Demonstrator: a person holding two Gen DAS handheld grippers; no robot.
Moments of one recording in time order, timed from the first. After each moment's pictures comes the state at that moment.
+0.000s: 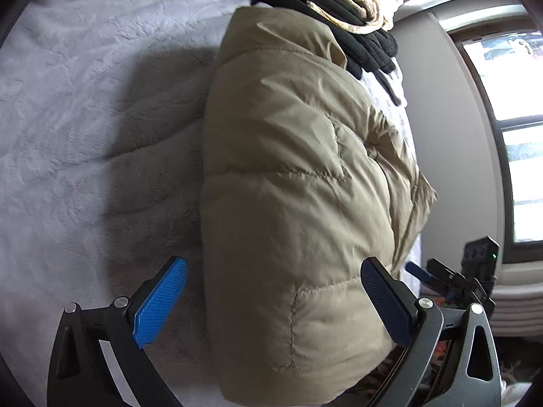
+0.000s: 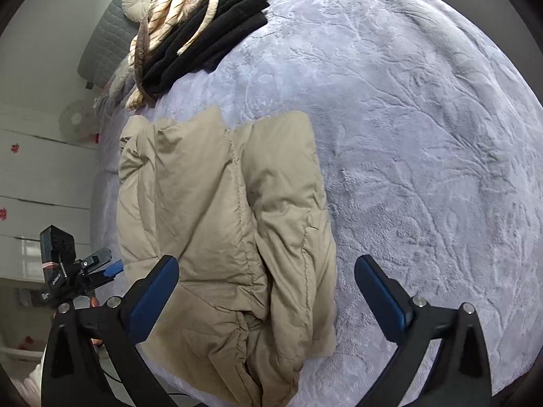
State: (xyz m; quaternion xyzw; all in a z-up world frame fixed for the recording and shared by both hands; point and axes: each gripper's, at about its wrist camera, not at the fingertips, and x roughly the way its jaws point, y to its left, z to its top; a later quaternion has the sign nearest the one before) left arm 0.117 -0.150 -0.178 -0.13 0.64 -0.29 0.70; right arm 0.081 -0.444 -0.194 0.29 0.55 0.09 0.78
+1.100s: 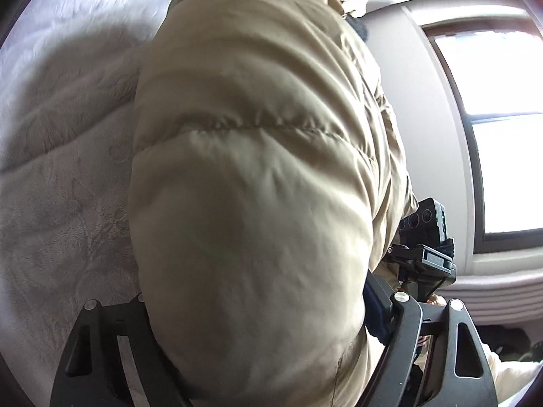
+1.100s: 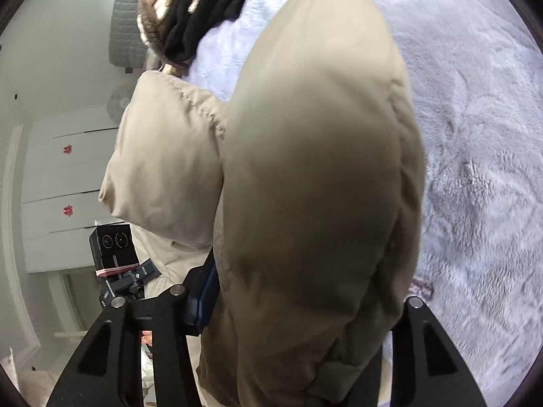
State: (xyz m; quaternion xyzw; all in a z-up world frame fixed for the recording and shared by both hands) left arm 0.124 -0.227 -0.204 -0.16 0.63 -0.36 0.67; right arm 0.149 -0.422 -0.263 0.41 0.57 0.23 0.67
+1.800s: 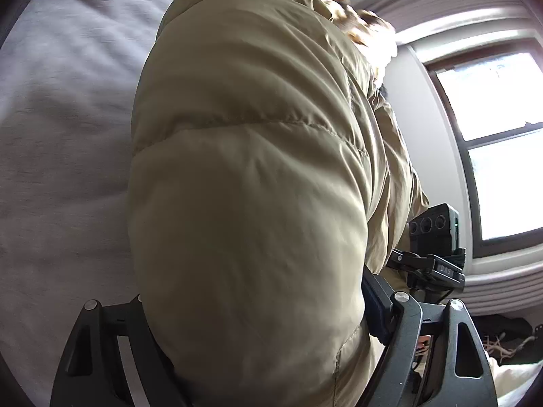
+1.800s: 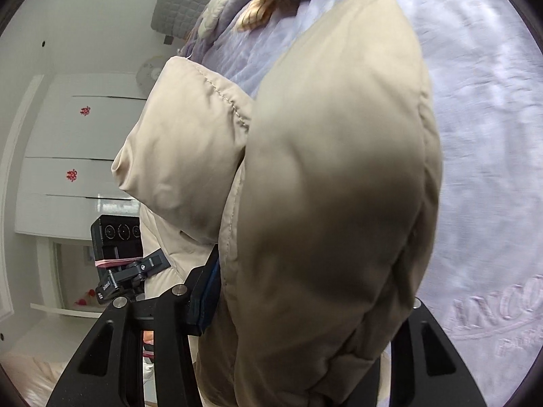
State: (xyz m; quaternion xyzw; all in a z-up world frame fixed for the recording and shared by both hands) left arm 0.186 0.001 -0.158 -0.17 0.59 -0.33 0.72; right arm 0.164 -0.178 -0.236 0.36 0.54 0.28 0.71
